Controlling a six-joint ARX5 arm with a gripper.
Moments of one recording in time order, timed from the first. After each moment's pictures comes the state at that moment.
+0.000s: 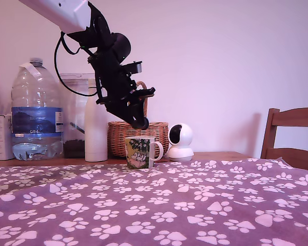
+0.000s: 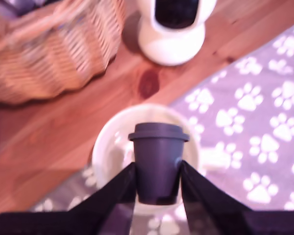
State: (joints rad) arm -0.40 2.44 2.38 -0.82 0.15 0.08
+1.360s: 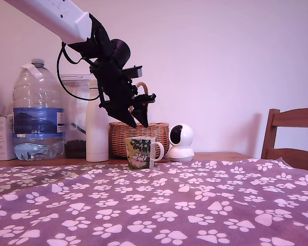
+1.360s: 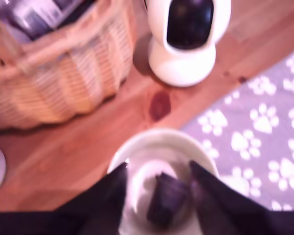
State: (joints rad) arm -0.40 2.48 2.38 -0.67 0.15 0.10
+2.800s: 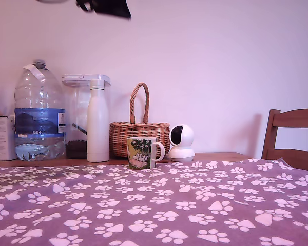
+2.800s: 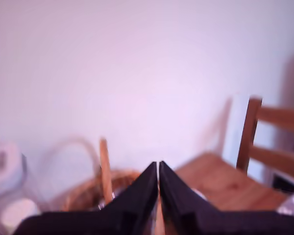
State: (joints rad) arm -0.40 1.80 1.85 -0.14 0.13 0.07
